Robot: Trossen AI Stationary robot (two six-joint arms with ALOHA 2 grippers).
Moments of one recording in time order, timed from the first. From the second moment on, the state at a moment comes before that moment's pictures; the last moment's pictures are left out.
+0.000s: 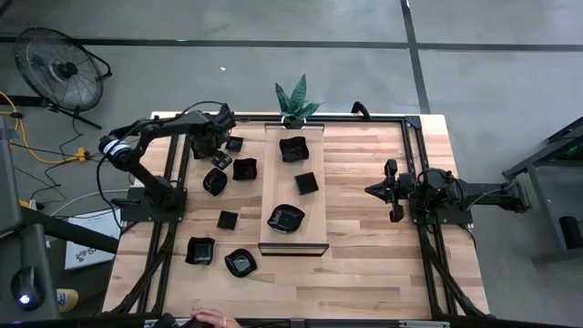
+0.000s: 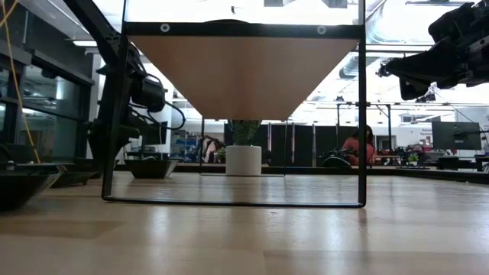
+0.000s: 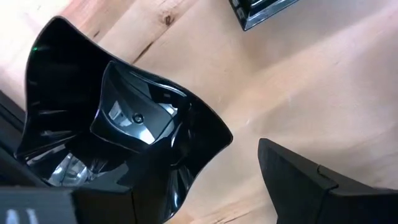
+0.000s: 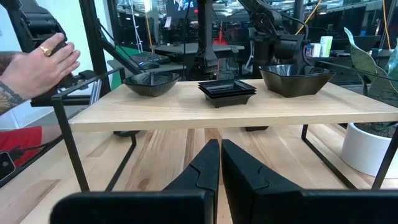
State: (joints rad) left arm 0.84 1.55 0.86 -0.87 -0.15 -0.03; right arm -0.03 0.03 0.01 0.03 -0.03 0.04
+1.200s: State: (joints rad) left arm 0.84 1.52 0.86 -0.93 -0.22 0.23; right arm -0.03 0.03 0.01 0.03 -0.03 0.04
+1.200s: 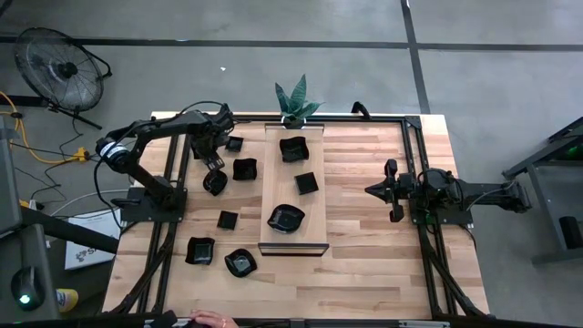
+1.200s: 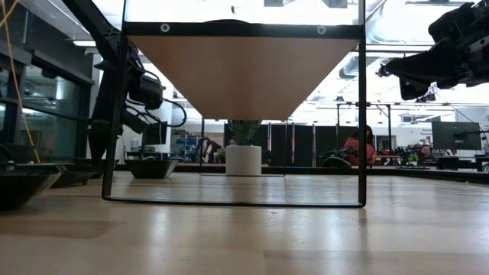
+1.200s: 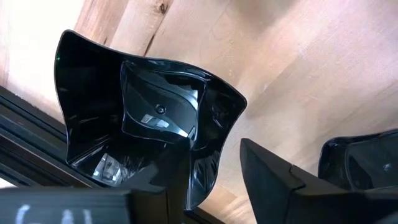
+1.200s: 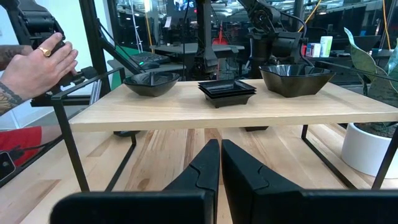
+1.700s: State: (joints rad) left arm 0.84 1.52 0.86 -0.93 -0.24 0.23; right arm -0.03 0.03 0.01 0.03 -0.03 0.04
